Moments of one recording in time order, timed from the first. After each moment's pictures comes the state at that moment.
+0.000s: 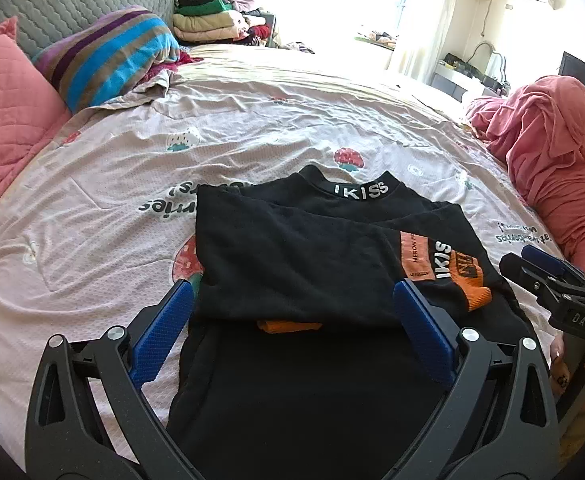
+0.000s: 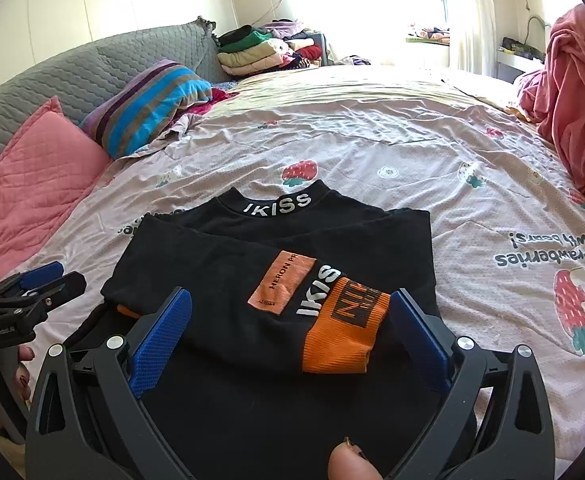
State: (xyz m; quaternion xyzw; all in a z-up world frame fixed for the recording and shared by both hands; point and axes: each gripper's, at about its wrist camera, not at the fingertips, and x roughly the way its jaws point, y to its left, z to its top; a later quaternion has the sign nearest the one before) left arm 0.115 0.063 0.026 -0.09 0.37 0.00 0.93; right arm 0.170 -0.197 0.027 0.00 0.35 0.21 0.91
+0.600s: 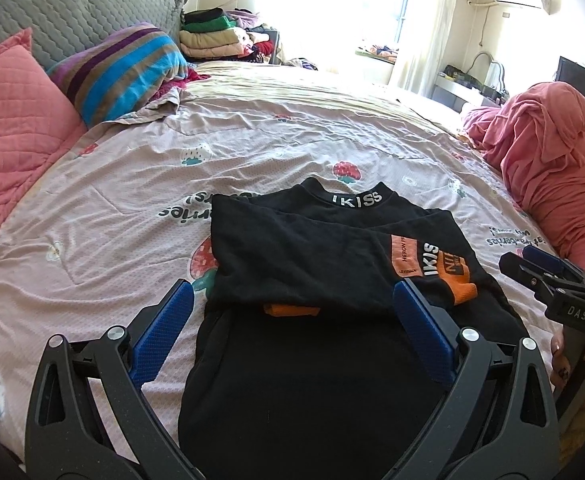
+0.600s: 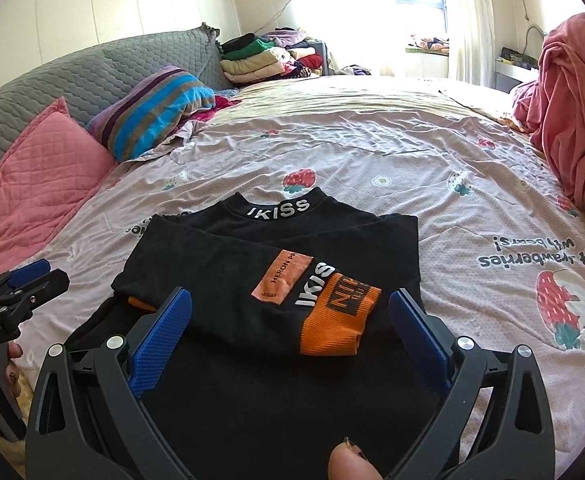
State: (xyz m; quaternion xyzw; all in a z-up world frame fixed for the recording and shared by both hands) left arm 0.080 0.059 0.045 -0.08 0.34 0.01 0.94; right arm 0.144 -0.206 0.042 0.00 0.33 0.21 0.92
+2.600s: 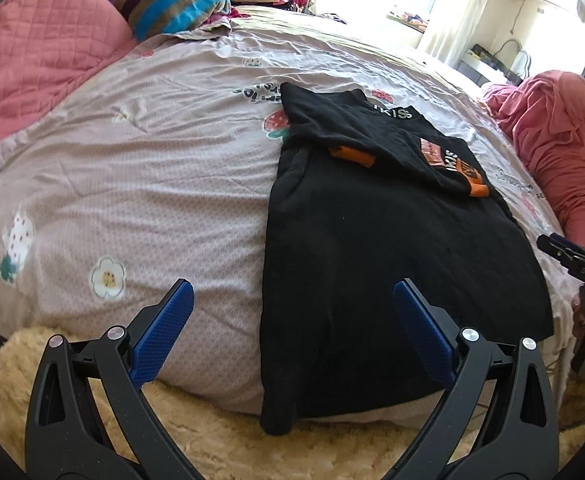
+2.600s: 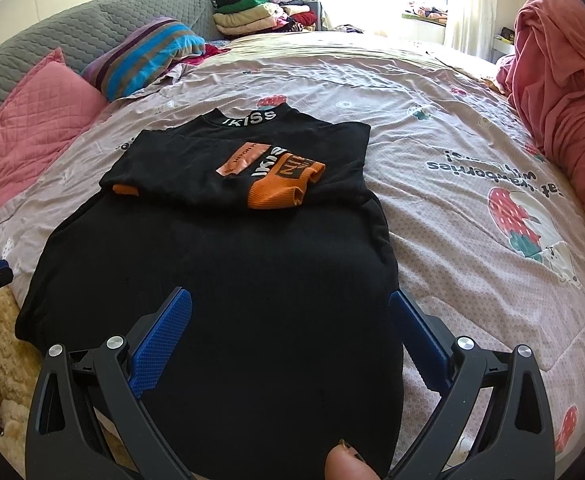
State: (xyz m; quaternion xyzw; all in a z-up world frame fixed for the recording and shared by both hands) left arm -0.050 0.104 -0.004 -0.14 0.43 0.03 0.89; right arm 0.070 -0.269 0.001 -0.05 0.41 0.19 0.89
